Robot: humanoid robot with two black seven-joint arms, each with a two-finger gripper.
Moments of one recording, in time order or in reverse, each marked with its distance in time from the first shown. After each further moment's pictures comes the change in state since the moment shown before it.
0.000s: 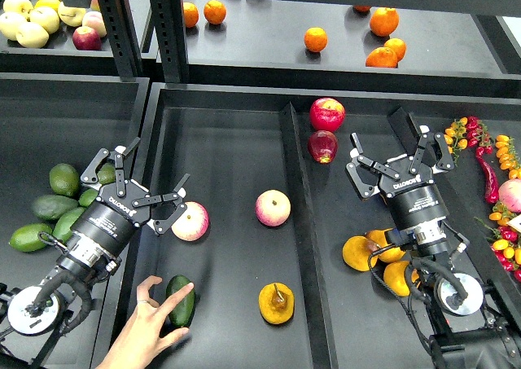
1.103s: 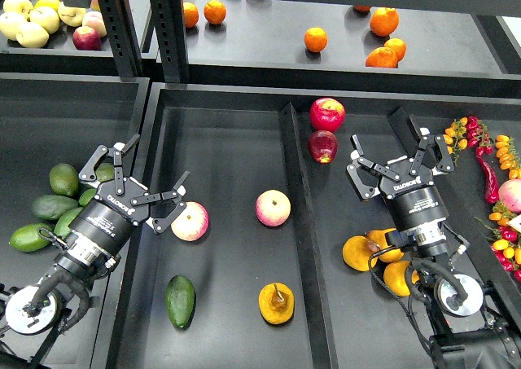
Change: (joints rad) left arm -0.002 0.000 -0.015 0.002 0.000 -0.053 0.012; right arm 0.000 0.000 0.010 -0.005 0.003 0.000 0.000
